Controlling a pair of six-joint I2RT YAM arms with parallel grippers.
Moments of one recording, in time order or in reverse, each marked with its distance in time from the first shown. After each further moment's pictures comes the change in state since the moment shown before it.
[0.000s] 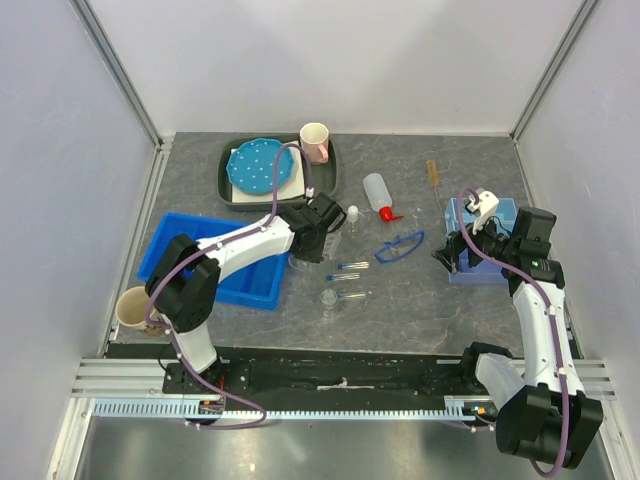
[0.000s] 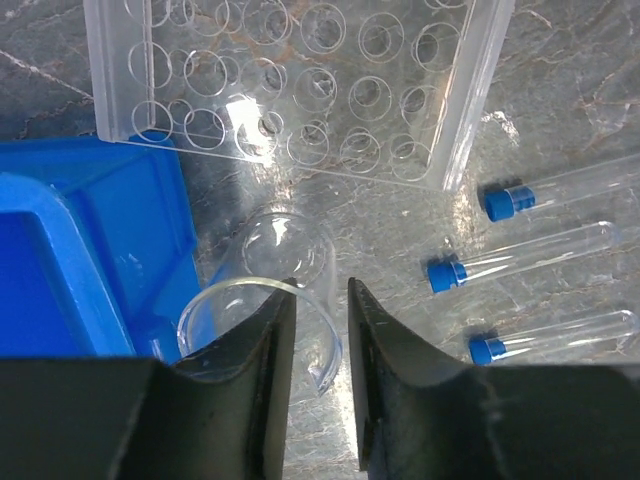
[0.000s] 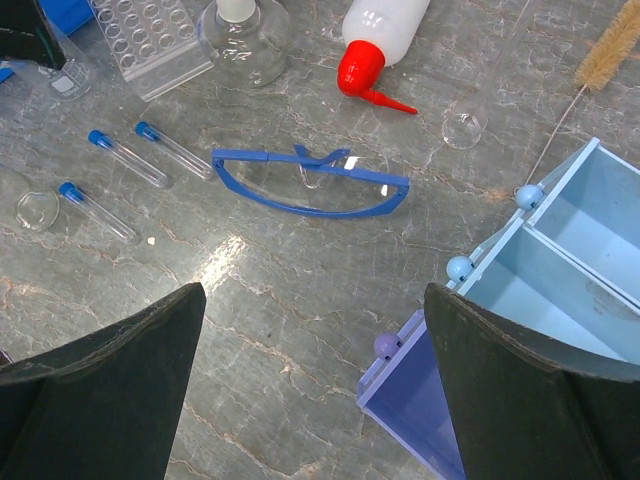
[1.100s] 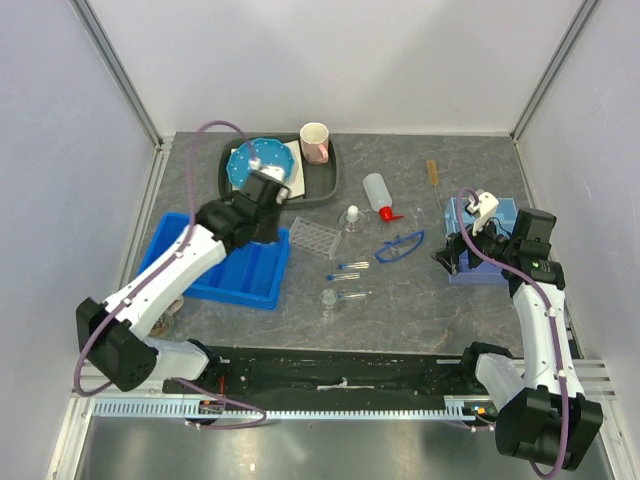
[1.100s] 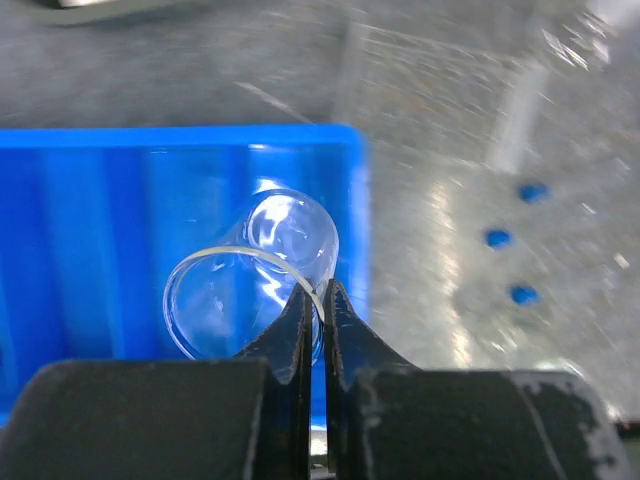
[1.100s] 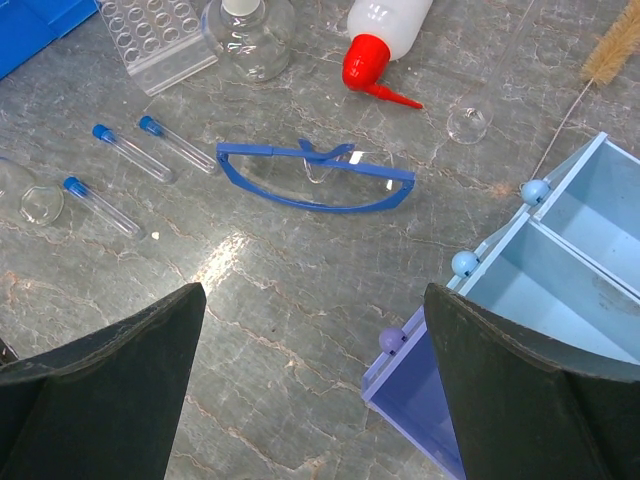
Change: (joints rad) left arm 0.094 -0.418 -0.010 -0.145 -0.029 0.125; right arm 0.000 -0.009 0.000 -0.022 0.000 -0.006
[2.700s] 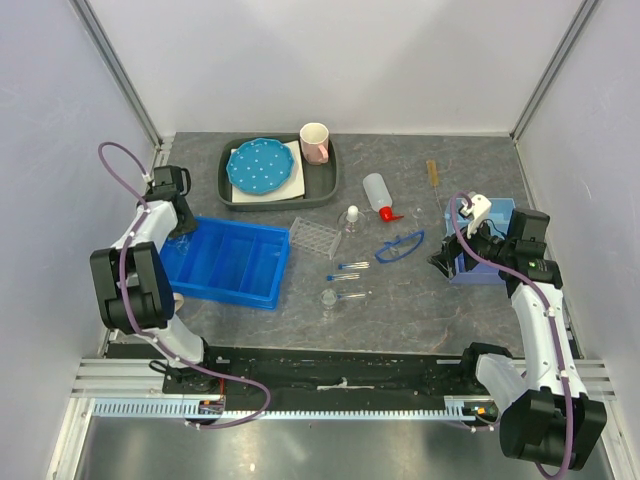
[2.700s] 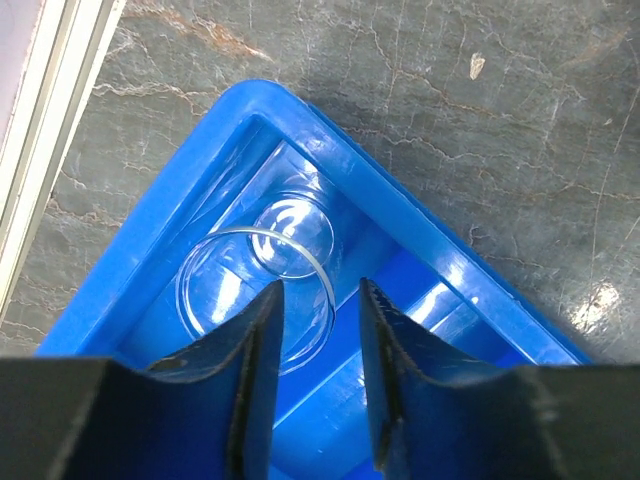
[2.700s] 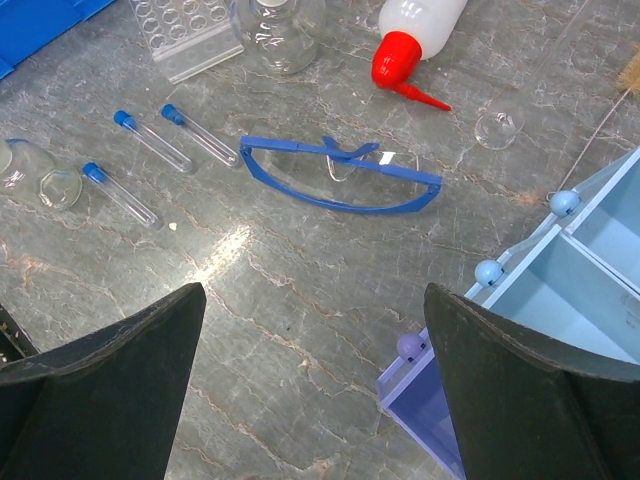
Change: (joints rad) left arm 0.840 0.312 -0.117 0.298 0.000 0.070; right arm 0.044 0.000 0.000 -0.023 -0.003 -0.022
